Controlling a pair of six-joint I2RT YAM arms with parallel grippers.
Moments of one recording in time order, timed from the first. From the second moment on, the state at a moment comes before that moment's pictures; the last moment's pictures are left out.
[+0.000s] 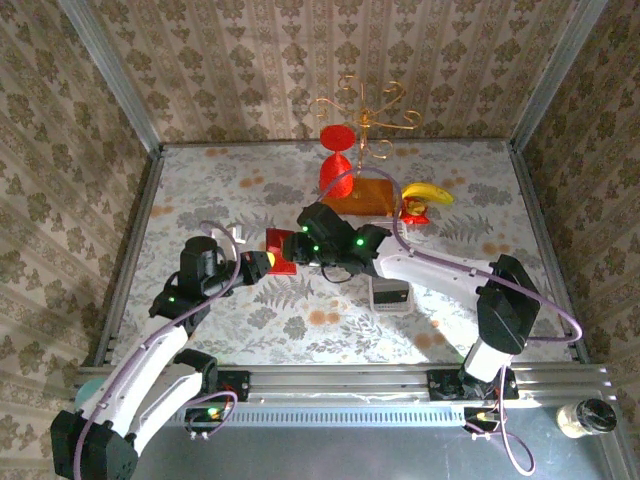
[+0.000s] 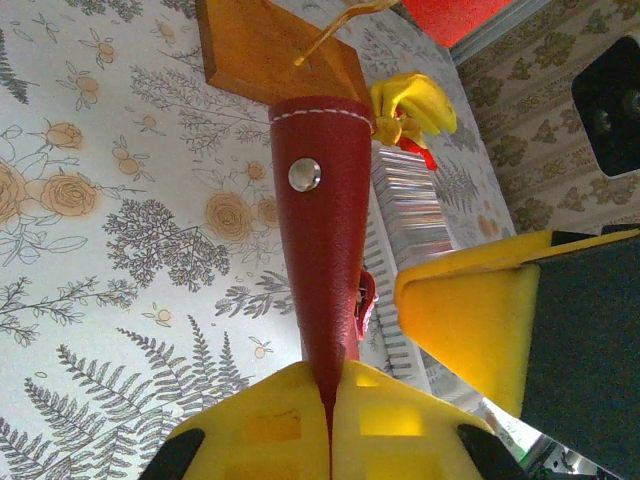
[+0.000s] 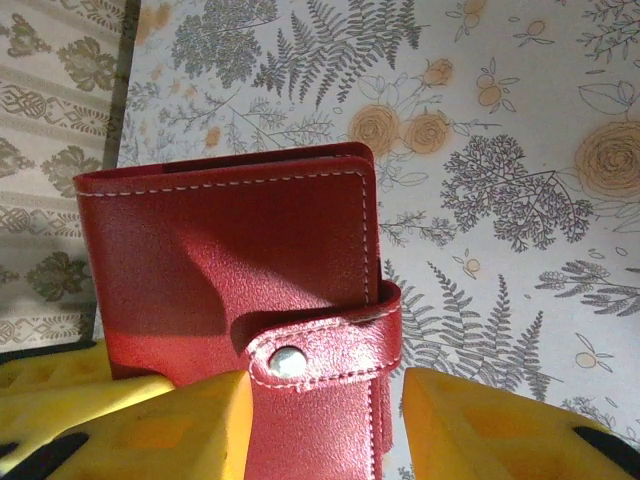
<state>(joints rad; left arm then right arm) -0.39 0.75 0.52 -0.26 0.45 -0.63 0.92 1.69 1.36 -0.42 0.01 0.92</state>
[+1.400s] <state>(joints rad) -0.39 0.74 0.49 -0.26 0.45 -0.65 0.95 1.80 1.48 -0.54 0.07 0.94</state>
